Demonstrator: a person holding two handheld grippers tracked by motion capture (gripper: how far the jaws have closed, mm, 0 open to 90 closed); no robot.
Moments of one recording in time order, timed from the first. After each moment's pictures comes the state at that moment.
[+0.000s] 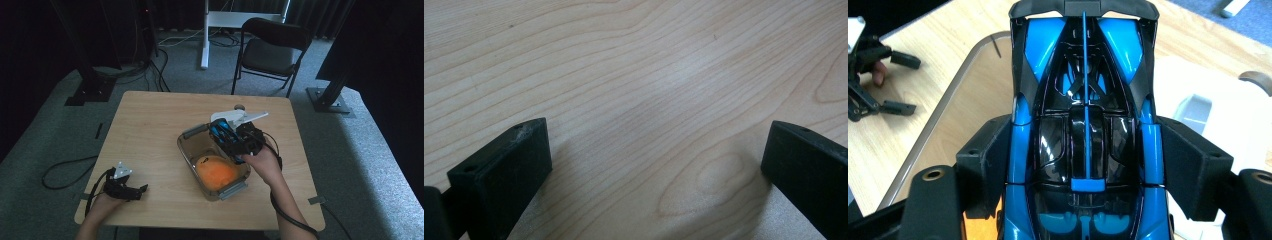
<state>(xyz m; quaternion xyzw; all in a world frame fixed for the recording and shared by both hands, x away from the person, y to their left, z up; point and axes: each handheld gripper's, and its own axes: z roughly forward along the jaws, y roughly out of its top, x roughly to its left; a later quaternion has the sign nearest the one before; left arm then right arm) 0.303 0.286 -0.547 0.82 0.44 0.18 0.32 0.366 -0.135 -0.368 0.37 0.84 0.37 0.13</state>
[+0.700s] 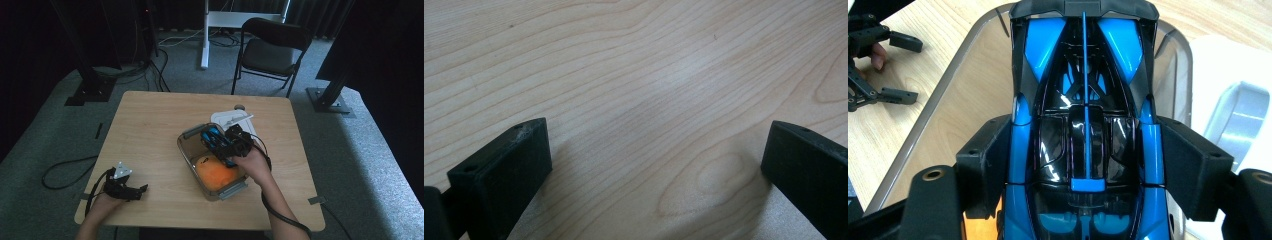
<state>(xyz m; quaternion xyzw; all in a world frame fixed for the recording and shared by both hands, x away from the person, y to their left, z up) 0.303 0.286 -0.547 0.82 0.44 0.18 0.32 0.379 -0.112 -0.395 0.37 0.86 0.35 0.09</state>
